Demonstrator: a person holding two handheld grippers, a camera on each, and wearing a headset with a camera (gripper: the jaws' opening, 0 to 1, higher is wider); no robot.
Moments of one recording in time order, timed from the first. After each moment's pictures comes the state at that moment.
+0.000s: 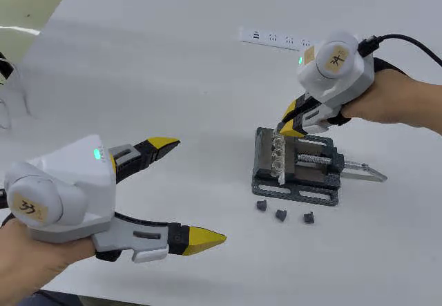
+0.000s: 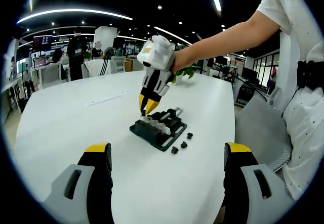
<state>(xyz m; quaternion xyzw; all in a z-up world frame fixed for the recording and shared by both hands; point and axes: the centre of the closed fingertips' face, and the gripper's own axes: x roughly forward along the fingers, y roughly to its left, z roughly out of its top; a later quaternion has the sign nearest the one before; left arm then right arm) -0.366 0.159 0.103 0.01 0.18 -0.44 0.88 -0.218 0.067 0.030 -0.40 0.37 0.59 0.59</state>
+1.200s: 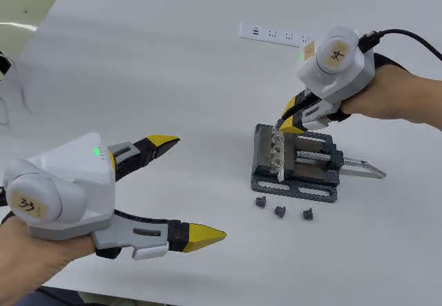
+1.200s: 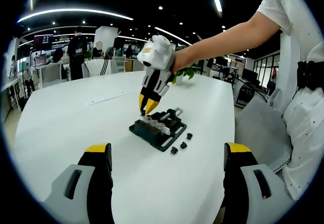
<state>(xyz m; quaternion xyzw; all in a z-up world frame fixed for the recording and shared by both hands) -0.367 0.160 0.103 0.00 0.18 -0.43 0.88 -0.218 0.067 0.030 -0.40 0.37 0.59 0.59</state>
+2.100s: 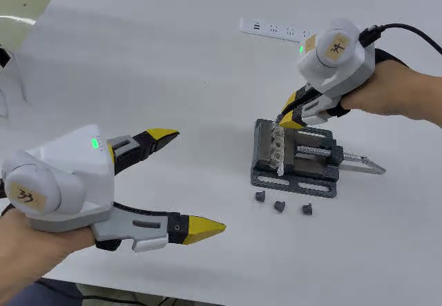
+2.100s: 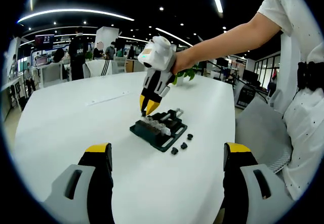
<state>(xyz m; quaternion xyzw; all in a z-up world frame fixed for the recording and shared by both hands) -0.365 0.161 0.103 0.00 0.18 -0.43 0.89 -0.220 0.069 0.029 -0.42 0.37 0.59 0.59</state>
